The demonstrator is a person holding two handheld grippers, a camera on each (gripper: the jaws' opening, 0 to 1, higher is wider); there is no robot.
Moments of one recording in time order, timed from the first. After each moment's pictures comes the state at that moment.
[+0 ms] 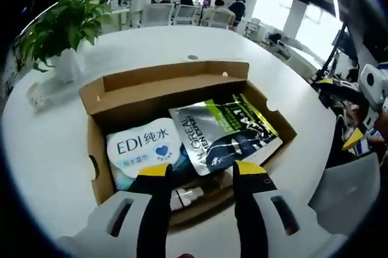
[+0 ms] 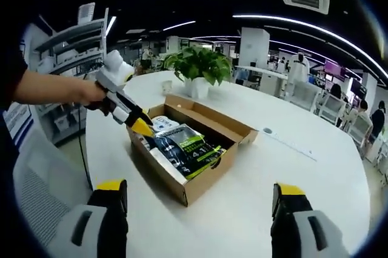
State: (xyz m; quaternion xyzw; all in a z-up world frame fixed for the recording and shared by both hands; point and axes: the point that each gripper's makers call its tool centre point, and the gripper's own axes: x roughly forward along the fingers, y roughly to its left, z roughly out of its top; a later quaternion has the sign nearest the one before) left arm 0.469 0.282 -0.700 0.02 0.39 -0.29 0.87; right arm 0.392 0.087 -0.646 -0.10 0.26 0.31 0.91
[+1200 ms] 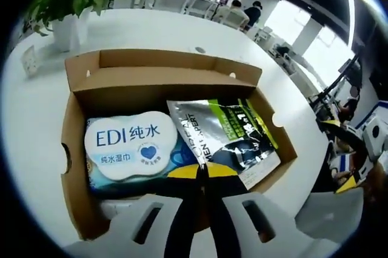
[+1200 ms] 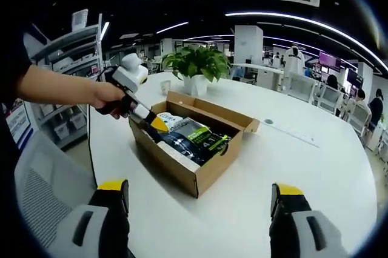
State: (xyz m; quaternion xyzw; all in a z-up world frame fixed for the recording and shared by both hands) left arm 0.480 0.265 -0.714 -0.07 0.43 -0.27 0.86; right arm 0.374 0.092 -0.662 -0.07 0.27 0.30 0.91
